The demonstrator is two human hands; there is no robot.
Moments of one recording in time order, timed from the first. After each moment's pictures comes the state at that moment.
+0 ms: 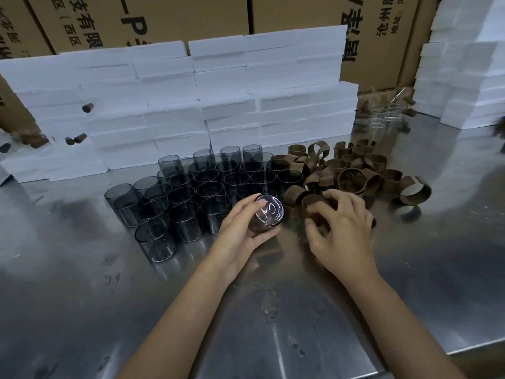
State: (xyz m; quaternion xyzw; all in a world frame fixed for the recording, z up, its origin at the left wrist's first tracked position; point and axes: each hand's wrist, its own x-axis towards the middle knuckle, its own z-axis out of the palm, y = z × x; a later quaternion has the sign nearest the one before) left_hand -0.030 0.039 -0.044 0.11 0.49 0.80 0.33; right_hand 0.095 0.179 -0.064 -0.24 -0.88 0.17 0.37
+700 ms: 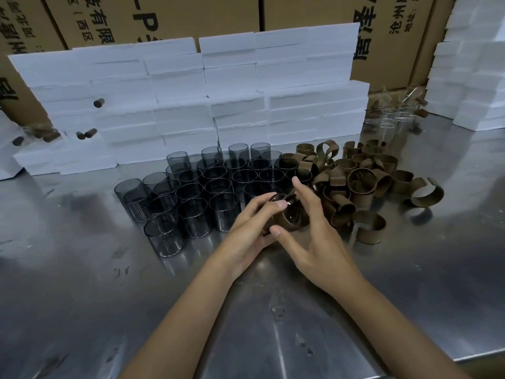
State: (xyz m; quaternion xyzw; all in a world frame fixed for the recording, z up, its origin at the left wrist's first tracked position) left_hand -0.028 0.034 -0.041 0.21 0.56 0.72 0.35; right_hand 0.085 0.145 -0.063 -0.04 -0.86 0.41 0.31
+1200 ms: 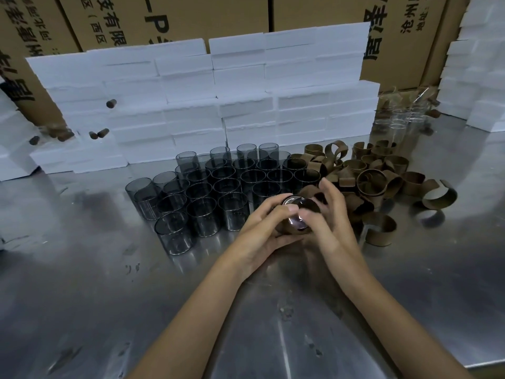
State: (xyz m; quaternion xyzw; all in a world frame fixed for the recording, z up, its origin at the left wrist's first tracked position) left_hand -0.022 0.034 -0.040 0.23 0.52 0.74 0.37; right_hand 0.085 0.136 -0.048 -0.11 -0.69 0.64 0.31
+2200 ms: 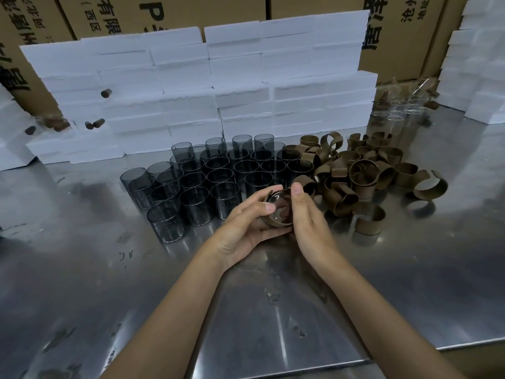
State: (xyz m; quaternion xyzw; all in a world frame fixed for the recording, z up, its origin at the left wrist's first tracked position) left_hand -0.029 0.022 -0.048 0.26 0.47 0.74 0.41; right_hand 0.067 0.133 -0.057 -0.17 -0.72 0.62 0.26
